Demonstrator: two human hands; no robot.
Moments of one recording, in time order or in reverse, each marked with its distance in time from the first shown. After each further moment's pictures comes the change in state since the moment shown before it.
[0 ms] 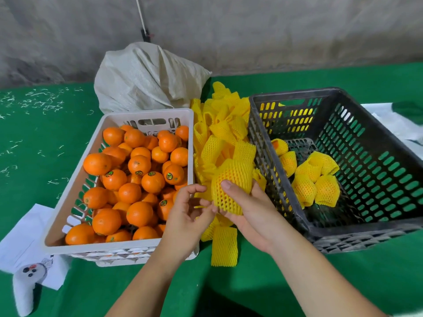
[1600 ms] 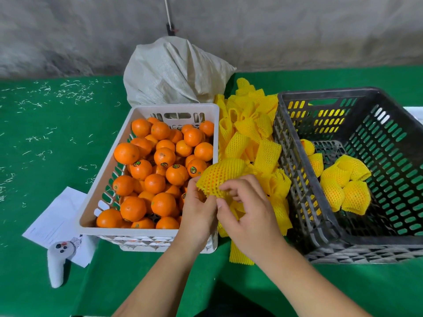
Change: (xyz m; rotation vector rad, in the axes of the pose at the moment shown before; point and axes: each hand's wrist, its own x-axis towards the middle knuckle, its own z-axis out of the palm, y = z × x) left_hand 0.011 -0.004 -0.011 -0.295 0.187 -0.139; right_hand -0.006 0.036 0.037 -1.013 0.034 -0.876
